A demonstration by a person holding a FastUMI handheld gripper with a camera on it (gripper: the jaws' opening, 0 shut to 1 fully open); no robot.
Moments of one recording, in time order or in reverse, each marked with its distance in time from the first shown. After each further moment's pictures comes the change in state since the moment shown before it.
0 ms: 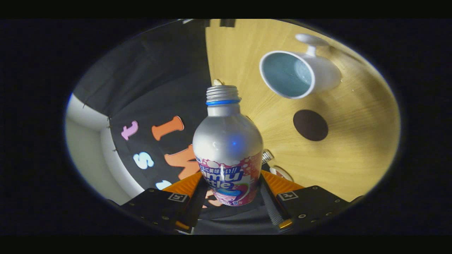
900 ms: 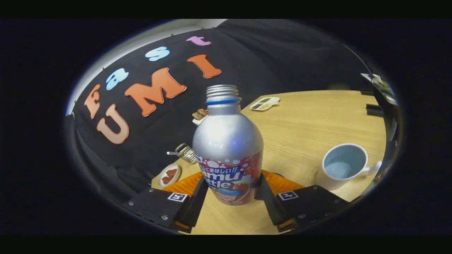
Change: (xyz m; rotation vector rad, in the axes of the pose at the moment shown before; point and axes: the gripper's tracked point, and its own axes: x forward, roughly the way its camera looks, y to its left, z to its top) arm 0.044 -0.048 0.027 -1.256 -0.112 -0.273
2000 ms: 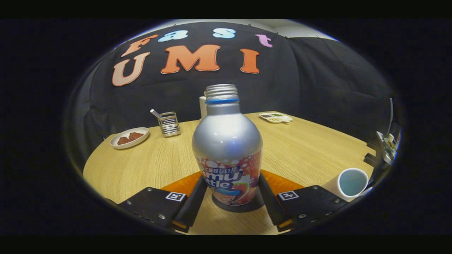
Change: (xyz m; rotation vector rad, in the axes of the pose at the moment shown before) arm 0.040 -0.023 -0.038 -0.512 -0.057 -0.111
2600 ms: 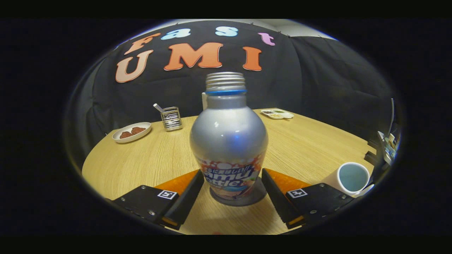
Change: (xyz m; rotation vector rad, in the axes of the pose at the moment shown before) arm -0.017 -0.001 -0.016 -0.033 0.027 0.020
